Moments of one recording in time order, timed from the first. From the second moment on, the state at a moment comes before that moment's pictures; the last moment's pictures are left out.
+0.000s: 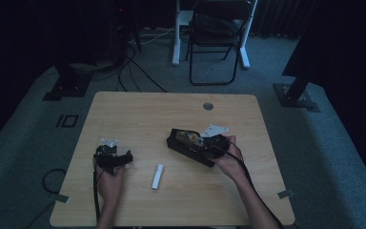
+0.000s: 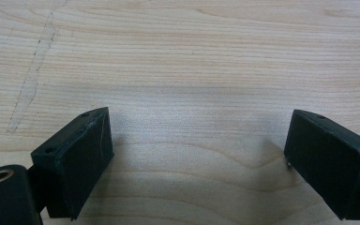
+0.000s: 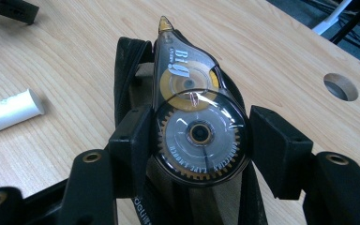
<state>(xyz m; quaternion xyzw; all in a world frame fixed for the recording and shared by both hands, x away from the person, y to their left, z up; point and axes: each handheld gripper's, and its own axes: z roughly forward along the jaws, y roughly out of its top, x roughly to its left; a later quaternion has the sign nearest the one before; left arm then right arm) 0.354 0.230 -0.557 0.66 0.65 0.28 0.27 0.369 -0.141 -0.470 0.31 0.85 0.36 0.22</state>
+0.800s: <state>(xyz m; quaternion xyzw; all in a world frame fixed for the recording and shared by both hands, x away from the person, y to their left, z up) 0.354 0.230 -0.557 0.66 0.65 0.28 0.27 0.392 -0.131 -0.489 0.32 0.87 0.34 0.18</state>
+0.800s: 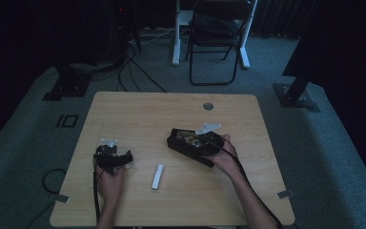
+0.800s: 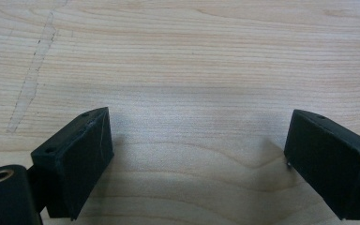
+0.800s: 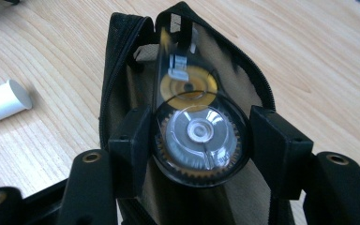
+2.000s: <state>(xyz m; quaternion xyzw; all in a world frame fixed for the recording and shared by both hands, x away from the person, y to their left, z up) 0.354 0.230 -0.557 0.66 0.65 0.28 0.27 0.332 -0.093 -0.467 0.27 0.85 0.42 0.17</state>
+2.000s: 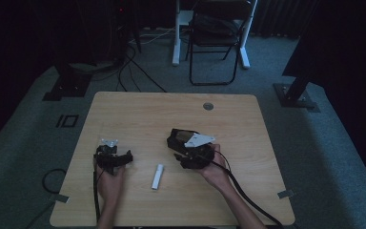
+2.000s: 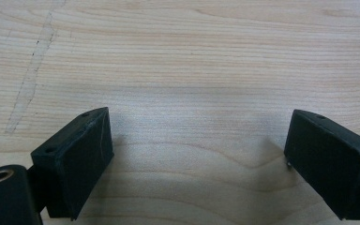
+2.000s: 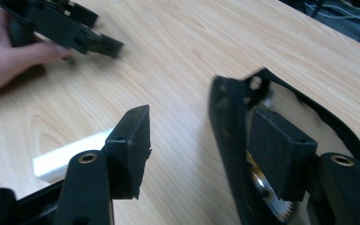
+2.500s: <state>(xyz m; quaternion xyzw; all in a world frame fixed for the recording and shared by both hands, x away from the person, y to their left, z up) 0.354 0.230 -0.557 0.66 0.65 0.28 0.27 0.323 -0.053 -0.474 0.26 0.86 0.41 0.16</state>
